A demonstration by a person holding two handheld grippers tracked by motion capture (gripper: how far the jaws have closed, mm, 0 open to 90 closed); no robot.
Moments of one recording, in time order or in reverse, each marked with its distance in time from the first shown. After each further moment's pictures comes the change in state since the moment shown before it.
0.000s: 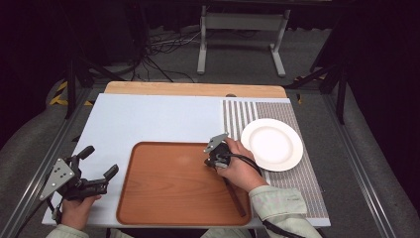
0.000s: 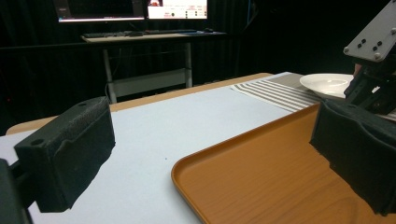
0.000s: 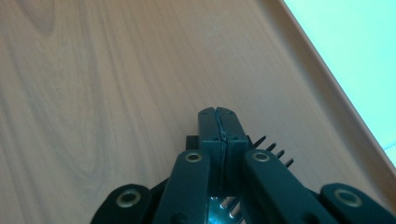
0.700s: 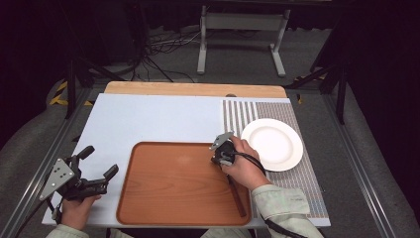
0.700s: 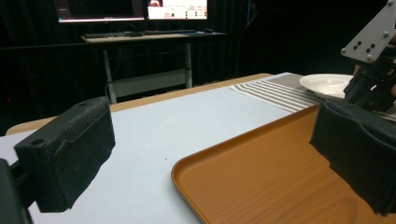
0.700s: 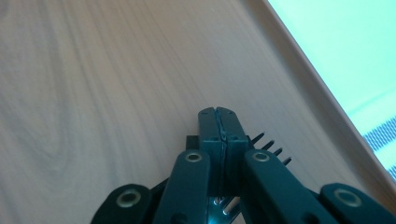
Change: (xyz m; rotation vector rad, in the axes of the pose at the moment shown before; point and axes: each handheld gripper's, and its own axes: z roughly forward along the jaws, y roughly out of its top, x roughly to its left) left arm 0.000 0.000 0.000 -0.001 0.002 0.000; right arm -0.011 -0.012 -0.006 0.033 -0.058 0.055
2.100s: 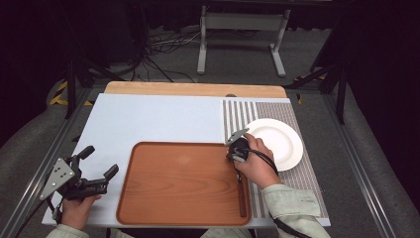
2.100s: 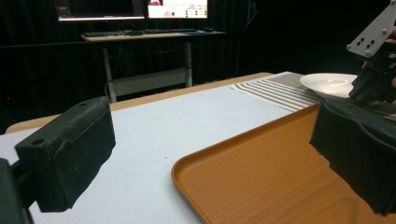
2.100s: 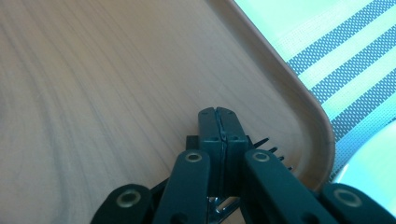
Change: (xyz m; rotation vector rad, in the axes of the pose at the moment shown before) left arm 0.001 -0.001 0.001 0.006 -0.002 -0.007; right arm -0.021 -0.025 -0.018 0.049 -0.083 0.112
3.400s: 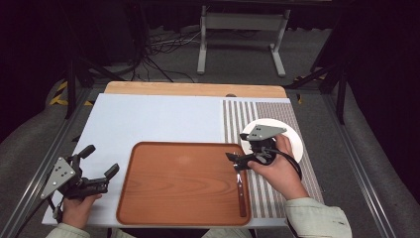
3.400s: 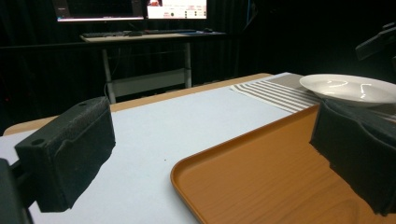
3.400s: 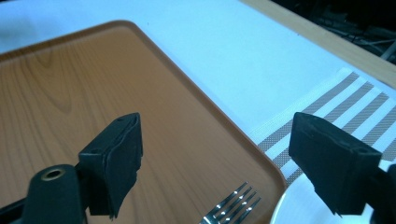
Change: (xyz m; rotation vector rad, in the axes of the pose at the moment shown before) left arm 0.000 0.001 0.002 -0.002 -0.003 0.000; right arm 0.004 -0.015 -0.082 -0.438 0.027 0.053
